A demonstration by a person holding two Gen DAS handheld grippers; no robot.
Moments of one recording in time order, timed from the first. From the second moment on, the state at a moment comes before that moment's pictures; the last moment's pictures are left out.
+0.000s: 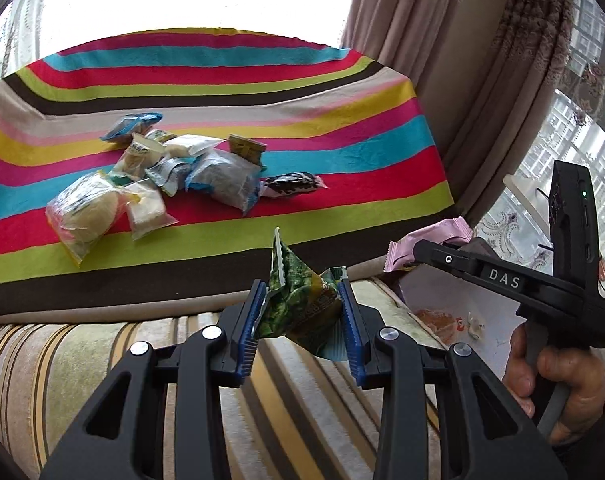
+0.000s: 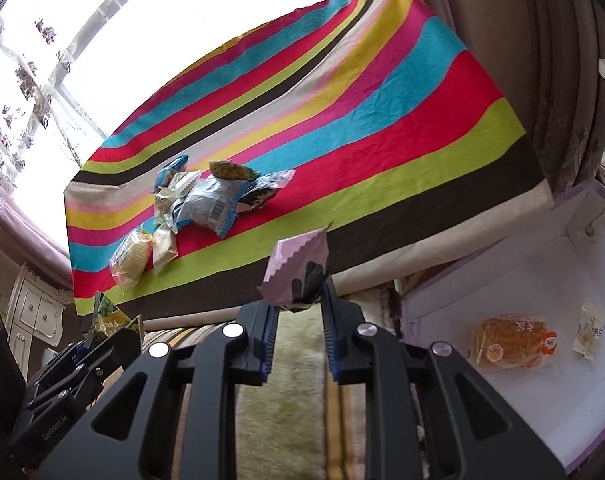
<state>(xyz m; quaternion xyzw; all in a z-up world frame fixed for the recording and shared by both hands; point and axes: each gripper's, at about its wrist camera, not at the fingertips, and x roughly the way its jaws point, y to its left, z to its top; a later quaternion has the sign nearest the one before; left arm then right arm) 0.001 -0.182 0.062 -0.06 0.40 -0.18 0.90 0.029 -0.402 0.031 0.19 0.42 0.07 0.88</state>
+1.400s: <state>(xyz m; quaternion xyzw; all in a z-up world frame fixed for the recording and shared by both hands) 0.026 -0.367 0.011 0.03 0.51 -0.34 0.79 -0.009 -0.531 -0.034 0.19 0.47 -0.09 0.86</state>
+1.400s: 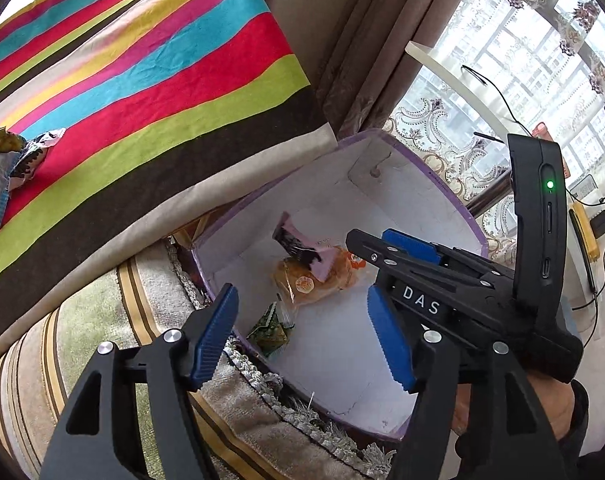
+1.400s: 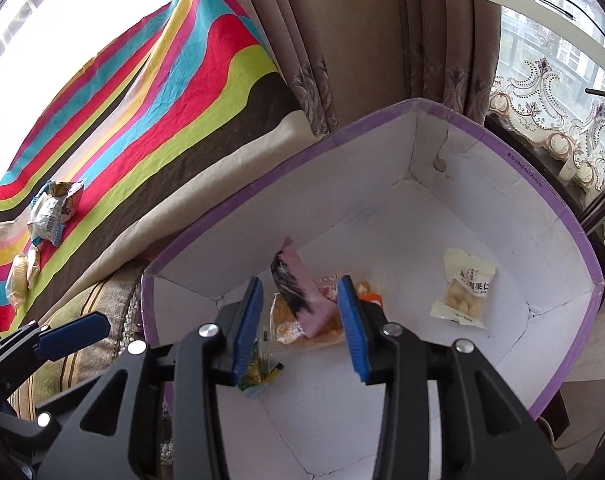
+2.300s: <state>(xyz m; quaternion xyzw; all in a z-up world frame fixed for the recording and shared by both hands) 0.040 -0.118 0.057 -0.12 0.40 -0.02 0.91 0.046 -0.346 0.037 0.08 0.44 0.06 0.89</state>
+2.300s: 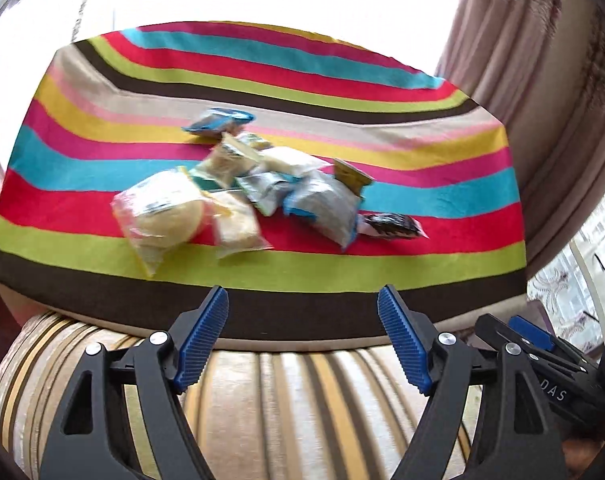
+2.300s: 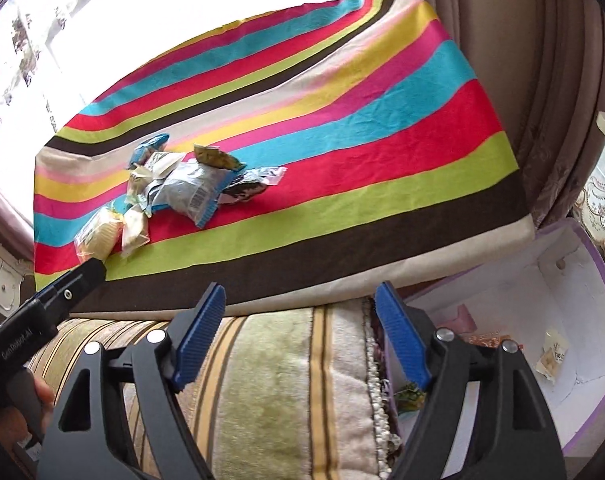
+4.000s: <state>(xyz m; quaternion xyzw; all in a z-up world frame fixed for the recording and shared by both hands) 0.156 0.008 -0.005 -0.26 0.43 0.11 0.86 0.199 -0.300 -0.015 0.19 0.47 0.02 0.86</state>
